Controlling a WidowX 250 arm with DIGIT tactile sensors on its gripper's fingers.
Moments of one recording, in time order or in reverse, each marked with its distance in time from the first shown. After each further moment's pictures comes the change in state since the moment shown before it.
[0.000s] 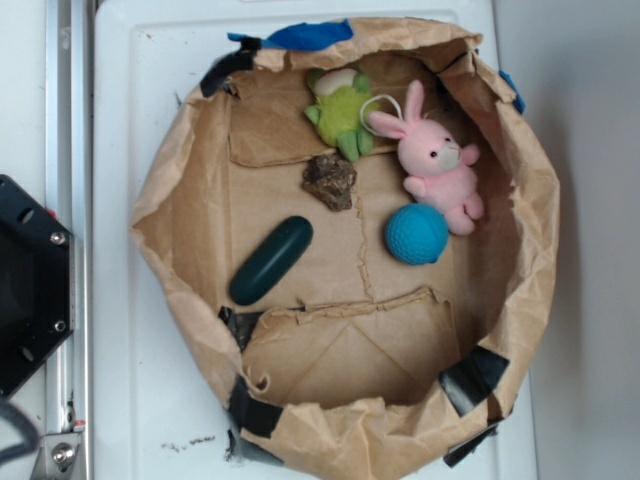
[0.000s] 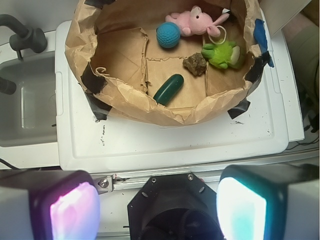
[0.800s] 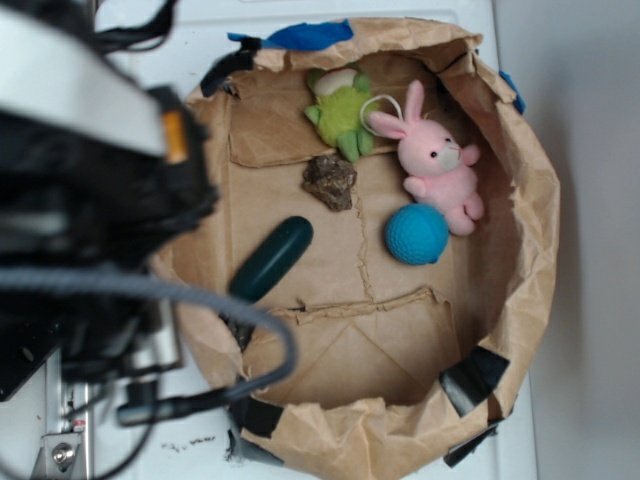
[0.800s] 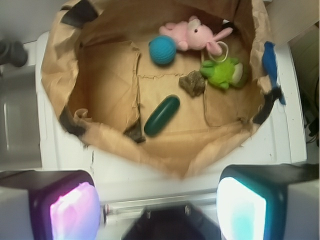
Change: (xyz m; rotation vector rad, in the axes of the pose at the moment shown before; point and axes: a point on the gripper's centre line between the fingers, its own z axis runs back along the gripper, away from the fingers) arm 0.067 0.011 -0.033 0.036 0.020 0.062
